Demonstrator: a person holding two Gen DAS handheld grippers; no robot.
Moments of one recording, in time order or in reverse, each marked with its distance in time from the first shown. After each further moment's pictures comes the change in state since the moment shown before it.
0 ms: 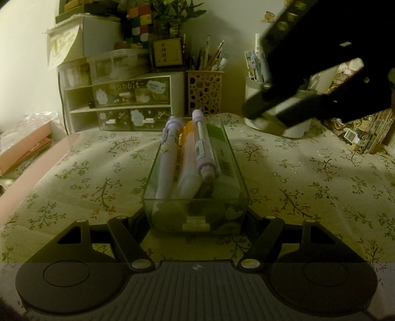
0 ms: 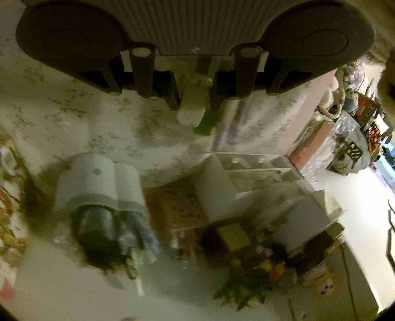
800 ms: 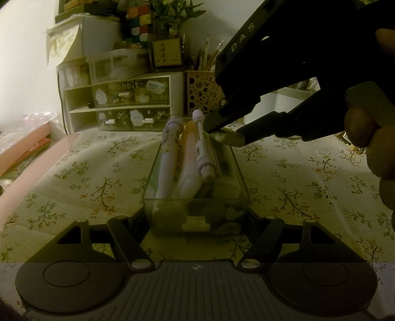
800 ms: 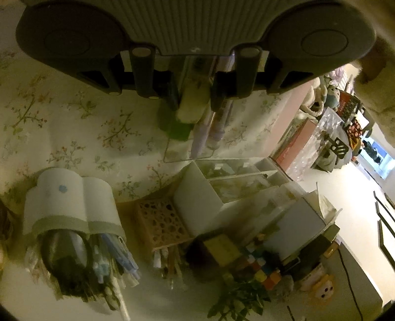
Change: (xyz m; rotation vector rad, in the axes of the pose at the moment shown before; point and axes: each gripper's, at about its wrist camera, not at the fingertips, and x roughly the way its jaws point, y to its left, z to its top) left arm -0.001 0.000 -0.001 0.001 -0.001 -0.003; right arm 0.032 0.000 -0.004 0.067 0.023 0.113
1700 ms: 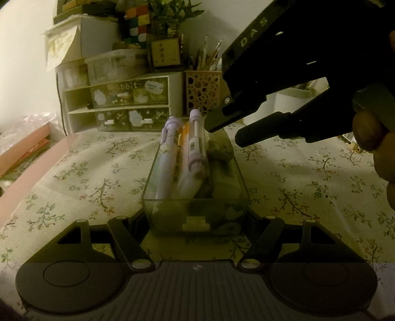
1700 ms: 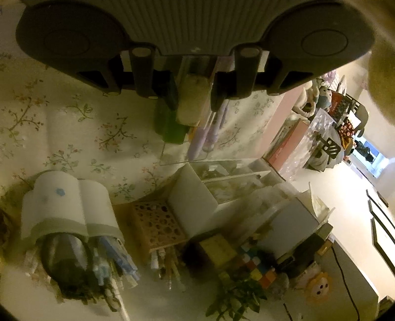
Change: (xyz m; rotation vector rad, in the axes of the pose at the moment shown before) left arm 0.000 0.000 0.001 0.007 0.001 -0.001; right arm -0.005 -0.005 -0.002 0.007 0.001 0.036
